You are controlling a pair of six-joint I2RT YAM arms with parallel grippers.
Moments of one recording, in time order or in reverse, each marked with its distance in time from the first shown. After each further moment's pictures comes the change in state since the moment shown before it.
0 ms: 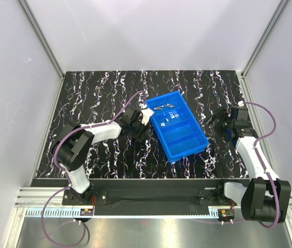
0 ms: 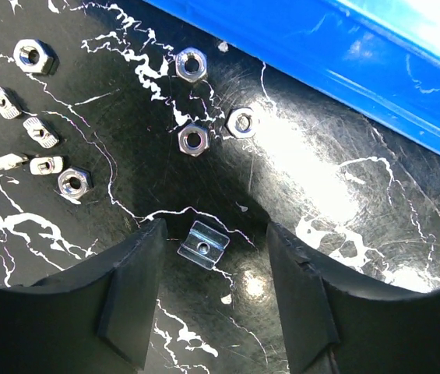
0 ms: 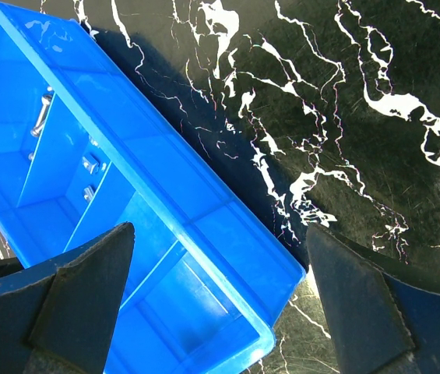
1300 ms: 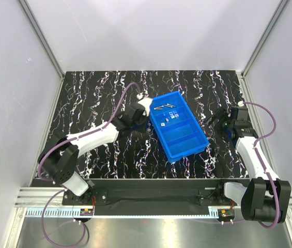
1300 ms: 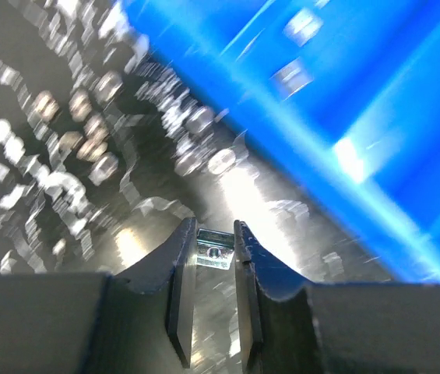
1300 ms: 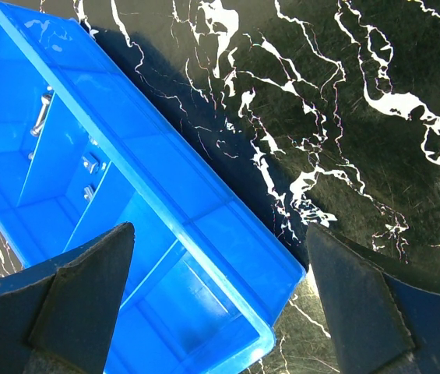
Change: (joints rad) left arm -0.096 -0.195 0.028 -0.040 -0.222 -0.331; right arm 0.000 0.000 0.000 -0.002 0.000 0.001
